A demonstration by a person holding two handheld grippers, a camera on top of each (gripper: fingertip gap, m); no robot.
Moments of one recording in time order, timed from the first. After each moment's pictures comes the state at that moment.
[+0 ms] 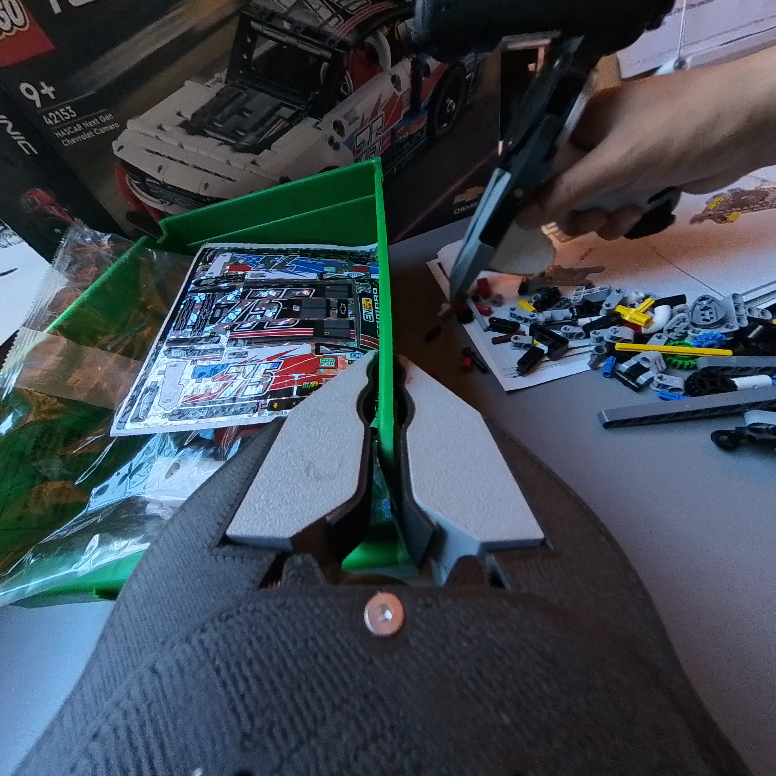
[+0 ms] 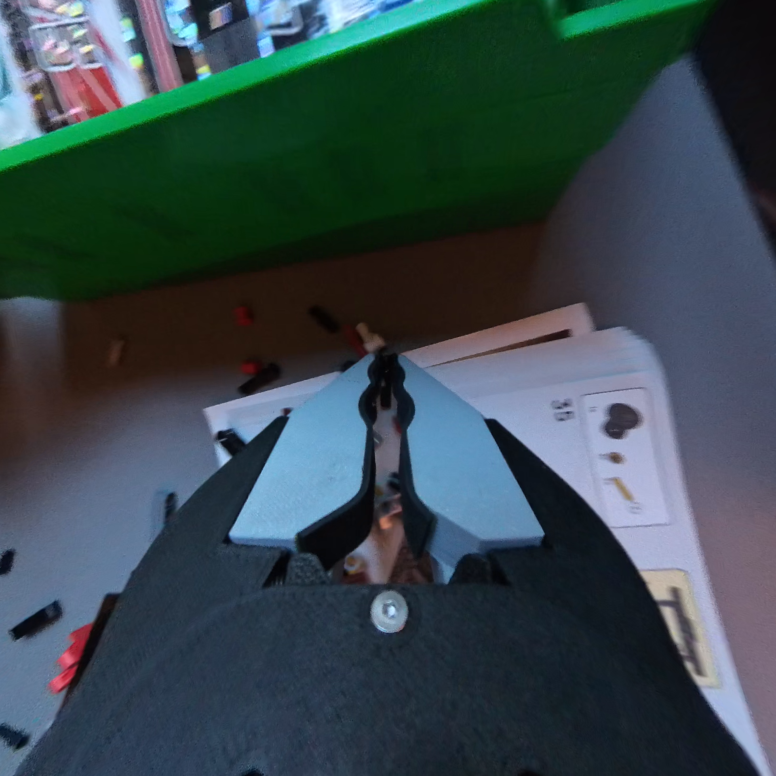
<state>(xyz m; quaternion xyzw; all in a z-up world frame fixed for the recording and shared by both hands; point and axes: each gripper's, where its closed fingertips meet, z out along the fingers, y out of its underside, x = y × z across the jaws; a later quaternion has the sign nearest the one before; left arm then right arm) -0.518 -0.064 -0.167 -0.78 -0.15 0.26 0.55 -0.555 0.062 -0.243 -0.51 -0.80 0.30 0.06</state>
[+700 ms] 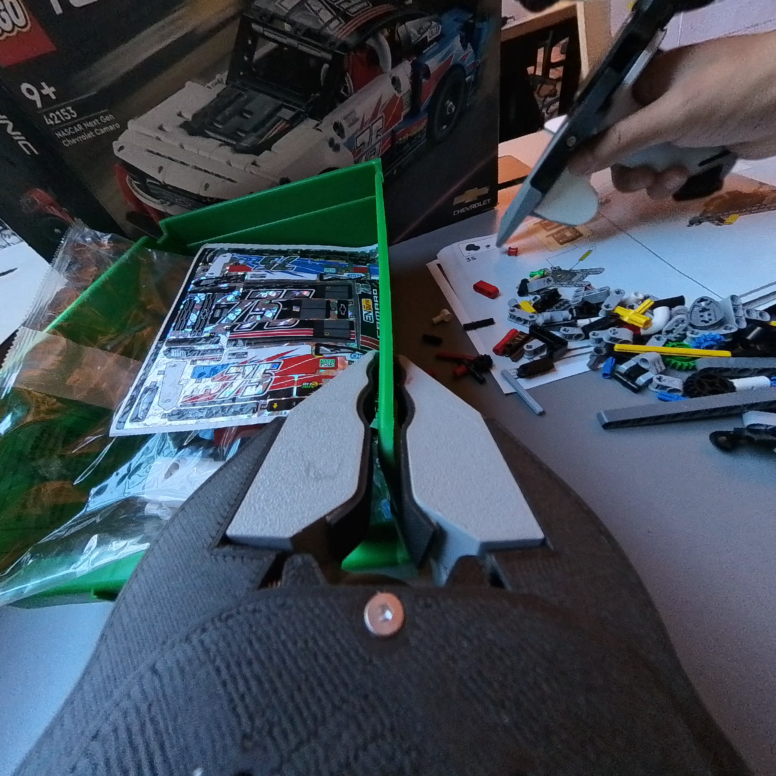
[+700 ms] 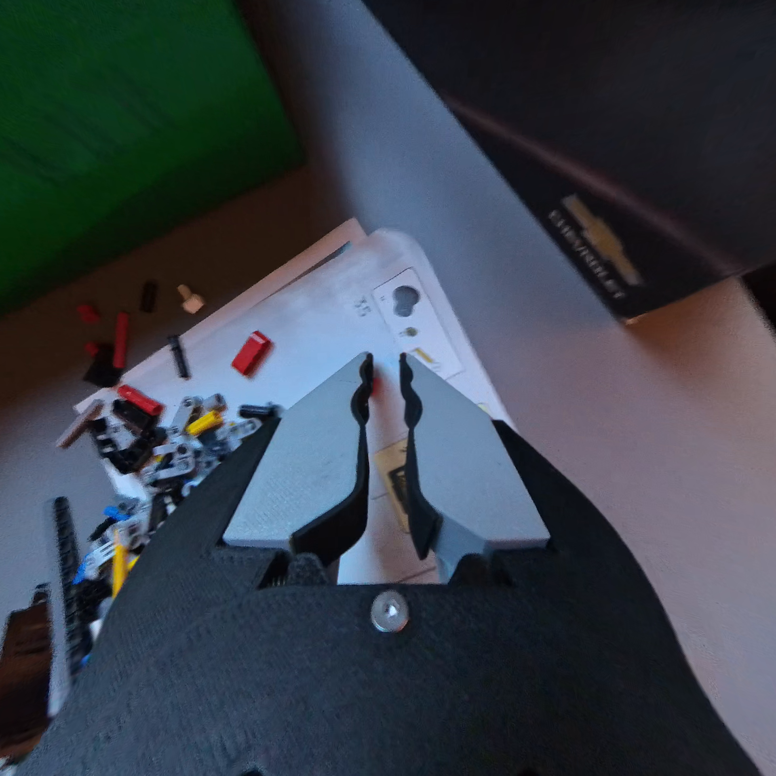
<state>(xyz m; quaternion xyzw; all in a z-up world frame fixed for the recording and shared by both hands) -0.518 -0.064 -0.167 -0.78 -0.15 0.26 0.55 -0.548 0.158 -0.241 -0.61 -0.73 0.28 0.13</state>
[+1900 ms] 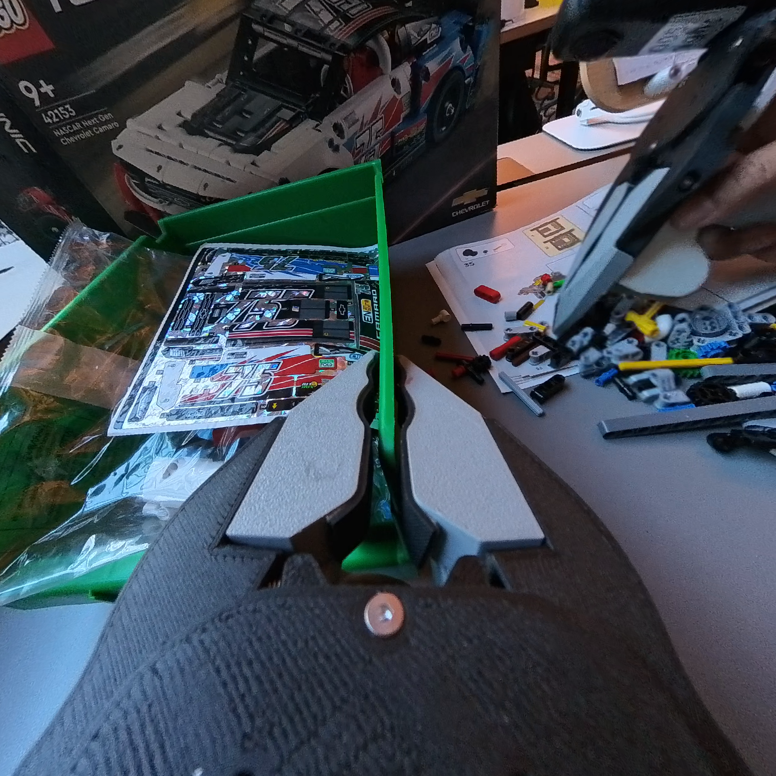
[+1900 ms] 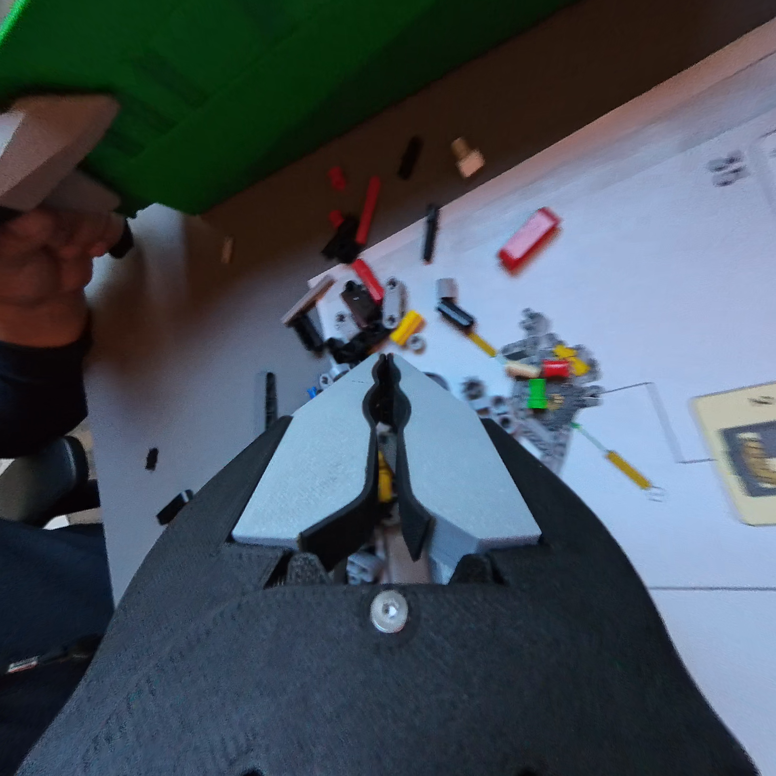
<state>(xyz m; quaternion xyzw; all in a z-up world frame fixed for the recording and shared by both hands) -0.518 -0.064 -0.167 -0.78 -0.15 0.25 0.55 -0.466 0.049 -0.243 -0.55 -0.76 0.35 -0.04</state>
